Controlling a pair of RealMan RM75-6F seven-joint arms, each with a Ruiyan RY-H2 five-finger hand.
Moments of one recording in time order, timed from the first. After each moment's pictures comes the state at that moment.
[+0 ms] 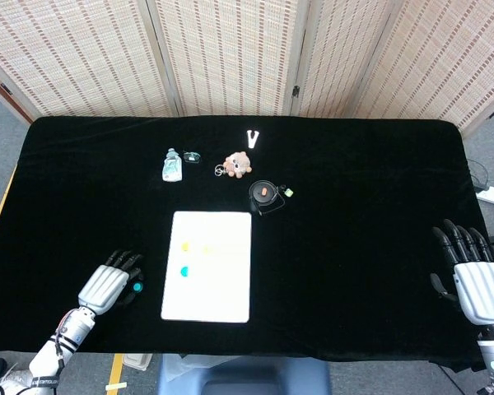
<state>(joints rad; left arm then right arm) -0.44 -1.40 0.08 -1.42 1.47 1.11 0.12 0.08 -1.04 0.06 -1.69 -1.53 1.48 -0.09</state>
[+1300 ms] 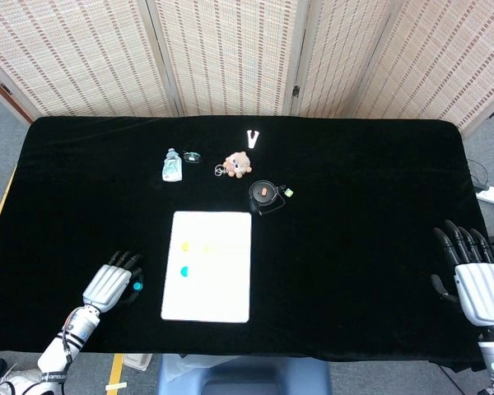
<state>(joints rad) -0.43 -1.48 0.05 -1.32 1.46 1.08 0.09 0.08 -1.04 0.06 -1.70 -1.52 1.48 -0.10</state>
